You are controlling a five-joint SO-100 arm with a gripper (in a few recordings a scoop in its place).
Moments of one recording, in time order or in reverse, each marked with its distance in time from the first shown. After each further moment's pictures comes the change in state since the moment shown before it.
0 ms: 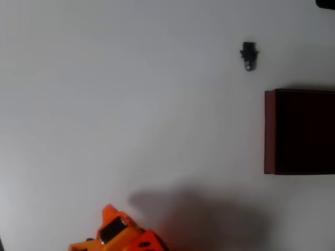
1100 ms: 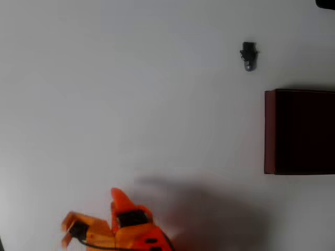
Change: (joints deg) arm 7.8 -1.6 1.6 -0.8 36.4
